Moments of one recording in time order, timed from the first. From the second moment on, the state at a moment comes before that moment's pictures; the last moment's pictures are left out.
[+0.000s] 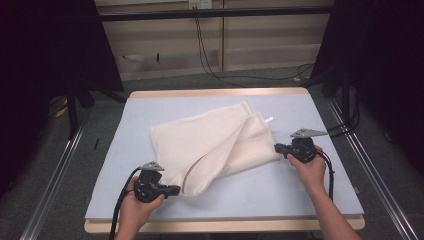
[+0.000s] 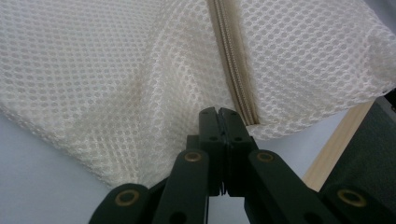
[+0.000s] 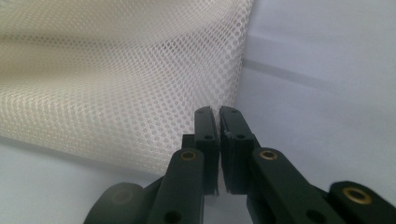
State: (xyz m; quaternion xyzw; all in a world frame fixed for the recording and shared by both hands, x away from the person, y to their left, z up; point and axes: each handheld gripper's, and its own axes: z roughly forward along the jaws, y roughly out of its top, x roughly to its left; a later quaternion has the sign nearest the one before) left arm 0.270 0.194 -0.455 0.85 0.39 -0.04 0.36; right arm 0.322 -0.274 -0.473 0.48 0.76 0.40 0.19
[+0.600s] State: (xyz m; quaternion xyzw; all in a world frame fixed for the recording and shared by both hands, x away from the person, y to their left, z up) left arm 0.271 0.176 -0.464 0.87 0.36 -0.05 0.33; right arm 0.316 -0.213 -0.434 0.44 0.78 0.41 0.17
